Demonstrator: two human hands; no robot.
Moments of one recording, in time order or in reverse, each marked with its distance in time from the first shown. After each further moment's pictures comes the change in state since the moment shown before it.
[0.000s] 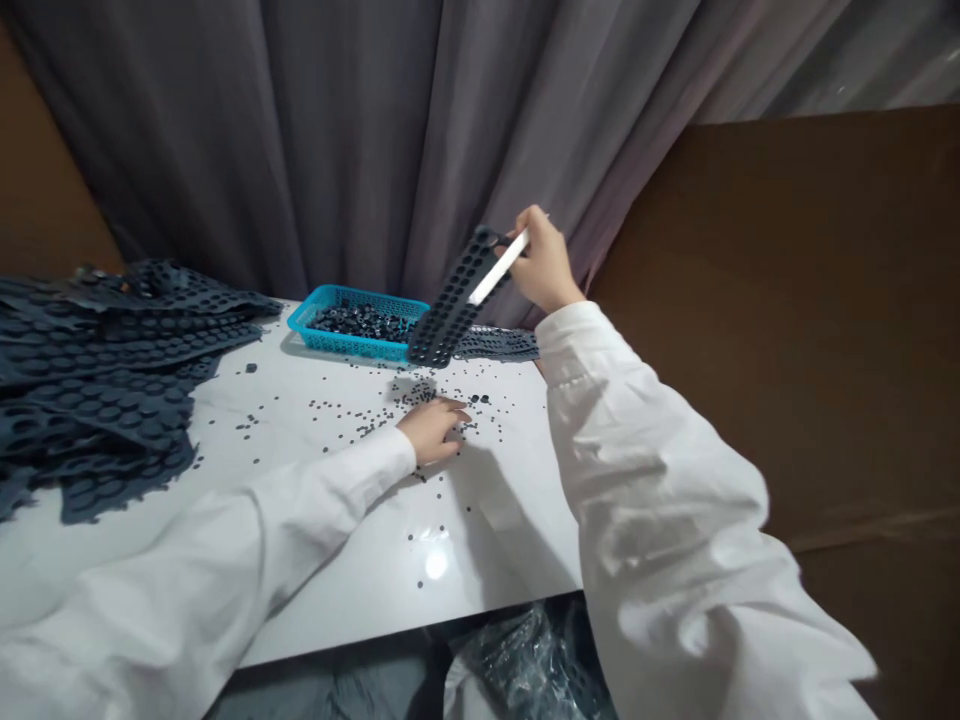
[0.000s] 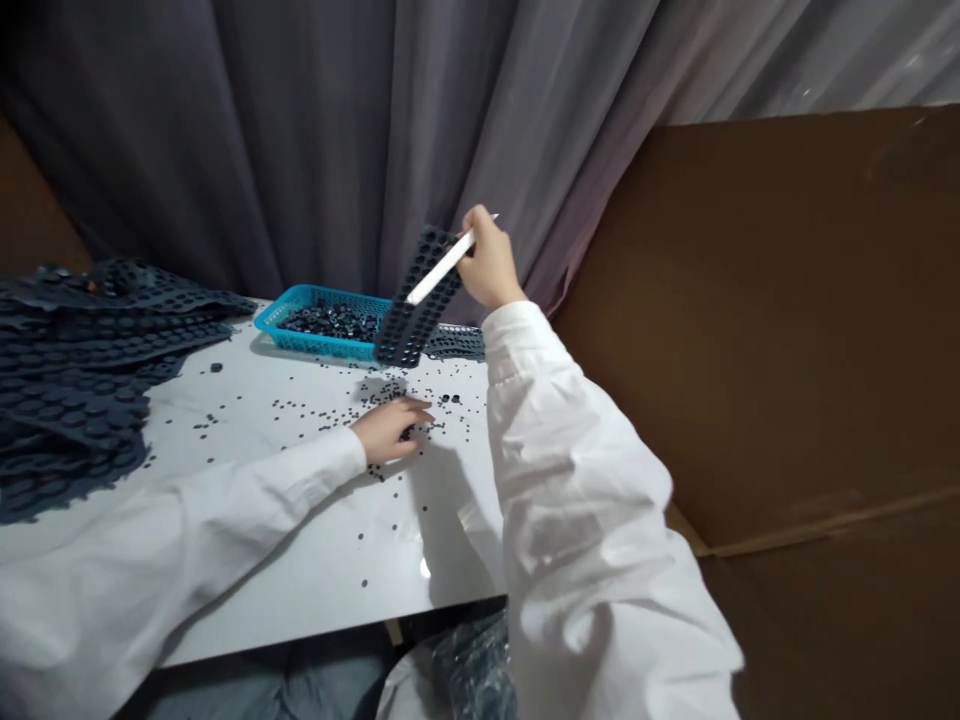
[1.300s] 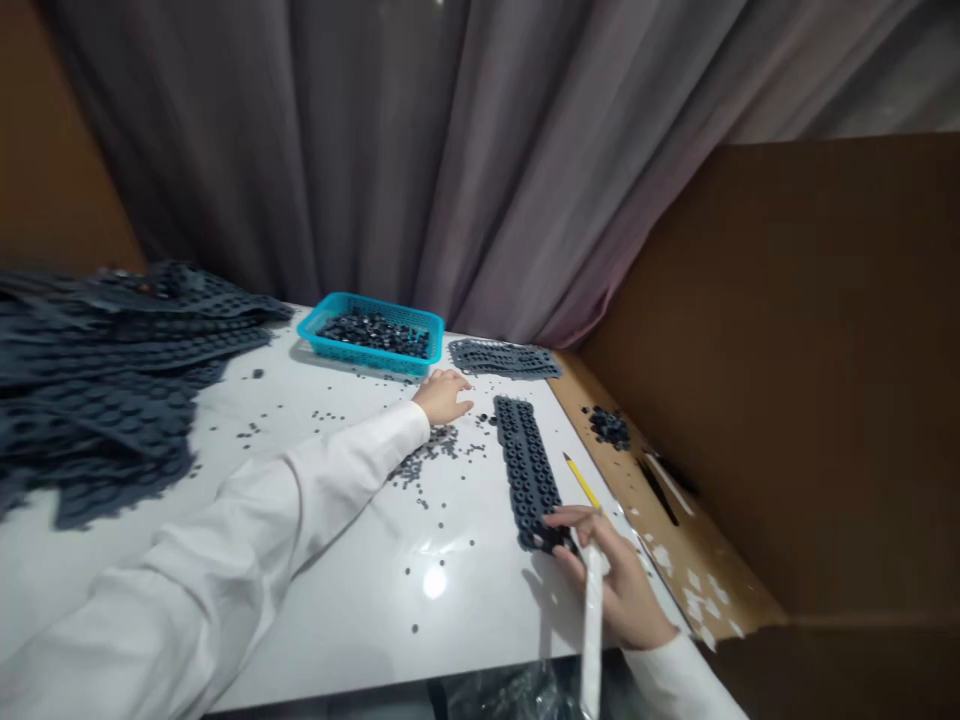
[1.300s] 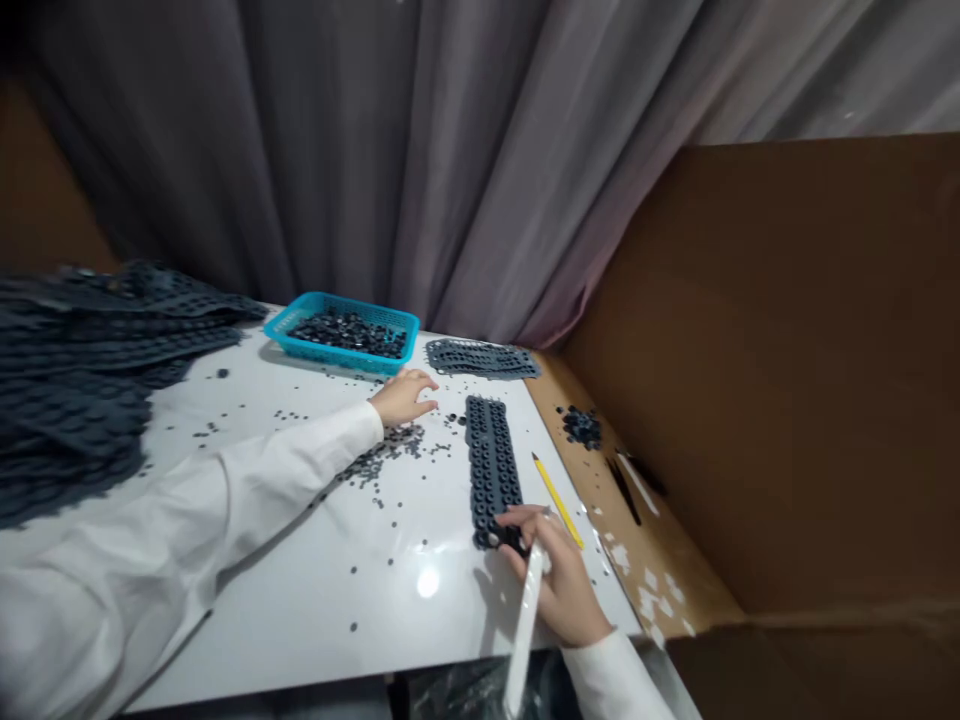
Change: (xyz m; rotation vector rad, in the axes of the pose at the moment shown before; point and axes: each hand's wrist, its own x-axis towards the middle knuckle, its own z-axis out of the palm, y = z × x) left_hand 0.062 -0.032 -0.020 0.194 -0.010 -0.378; right_hand -0.320 -0.063 -0.085 0.018 -0.362 0.432
